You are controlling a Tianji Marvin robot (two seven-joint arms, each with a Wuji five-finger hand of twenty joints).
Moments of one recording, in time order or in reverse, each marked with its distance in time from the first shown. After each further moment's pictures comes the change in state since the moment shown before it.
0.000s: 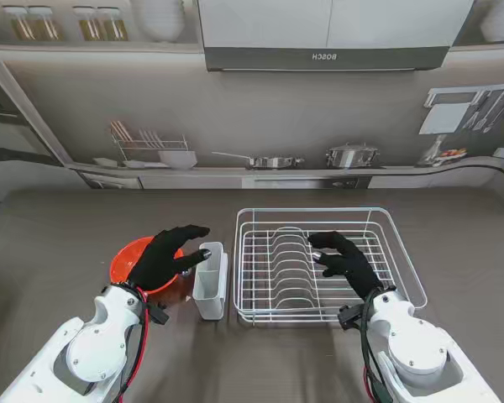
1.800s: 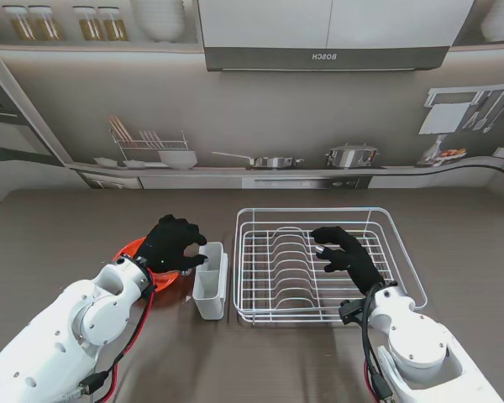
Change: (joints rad) left arm -0.236 0.066 0.108 0.189 0.429 -0.014 -0.062; right arm 0.025 -0.006 0.001 0.022 0.028 0.001 -0.013; left_hand -0.124 -0.256 0.436 -0.001 0.213 0.009 0.119 0.085 0.100 0.024 0.088 0.214 0.065 -0.049 0.130 0.151 0.078 -0.026 0.052 0.105; right_hand 0.000 0.000 -0.001 0.000 0.000 0.001 0.000 0.000 0.000 0.000 0.000 0.000 0.000 0.000 0.000 0.000 0.000 0.000 -0.007 0.002
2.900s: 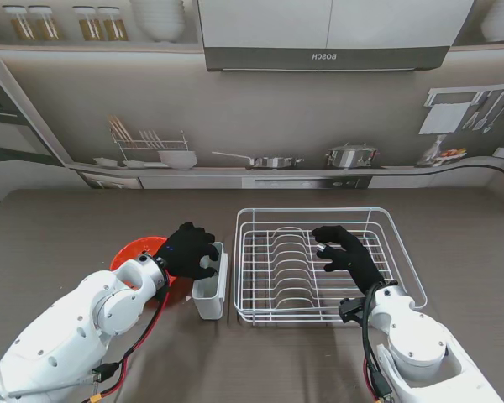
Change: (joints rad) left arm -0.140 0.013 0.168 0.129 0.027 -0.023 -0.043; right arm 0.007 -0.005 0.000 0.009 0.029 0.007 -0.007; left_hand -0.048 -0.108 0.165 -0.011 0.056 -0.034 0.056 0.042 -0.049 0.008 -0.002 0.023 -0.027 -0.004 0.001 0.000 -0.003 -0.013 0.000 -0.009; right_hand 0.000 0.001 0.000 0.000 0.000 0.011 0.000 0.000 0.000 0.000 0.000 0.000 0.000 0.000 0.000 0.000 0.000 0.000 -0.001 0.000
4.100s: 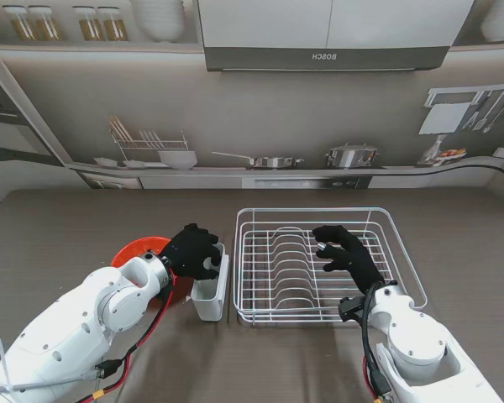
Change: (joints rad) left arm -0.035 0.002 0.043 0.013 -0.006 0.014 -0.035; right arm 0.006 -0.004 -0.001 0.010 0.025 0.000 -0.001; left_hand 0.056 -0.030 -0.047 -0.073 0.037 -0.038 0.079 0.065 -0.004 0.015 -0.031 0.012 0.003 0.000 0.009 0.002 0.000 -0.008 0.001 -0.002; right_hand 0.000 0.001 0.000 0.000 0.000 0.009 0.000 0.000 0.001 0.000 0.000 0.000 0.000 0.000 0.000 0.000 0.000 0.000 0.000 0.009
